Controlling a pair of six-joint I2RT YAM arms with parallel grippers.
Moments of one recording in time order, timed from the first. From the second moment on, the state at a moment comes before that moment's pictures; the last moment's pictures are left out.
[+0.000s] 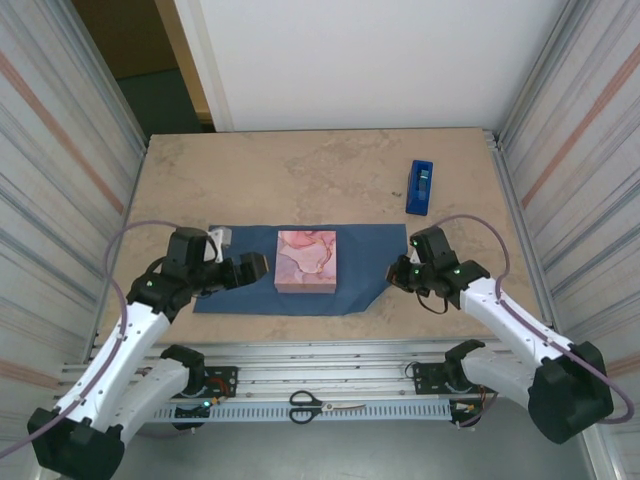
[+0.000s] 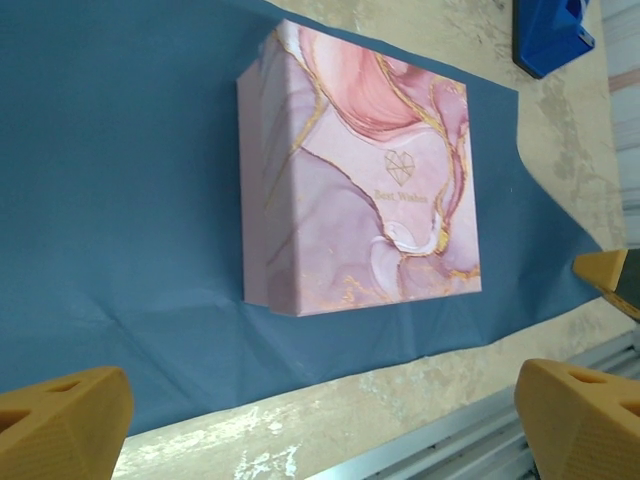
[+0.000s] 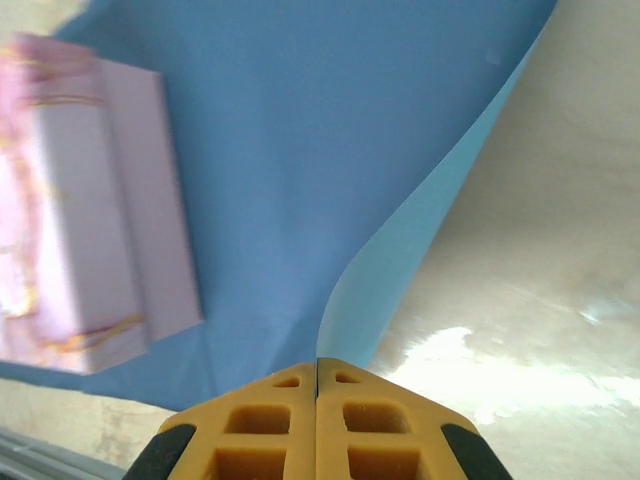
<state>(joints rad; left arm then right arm) -0.33 0.81 0.70 -0.71 0.37 -0.55 0.47 1.02 0.62 -0.53 -0.19 0.77</state>
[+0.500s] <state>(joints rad) -0.34 0.96 0.70 -0.44 0.61 -0.69 0.81 1.12 0.79 -0.45 -0.11 0.53</state>
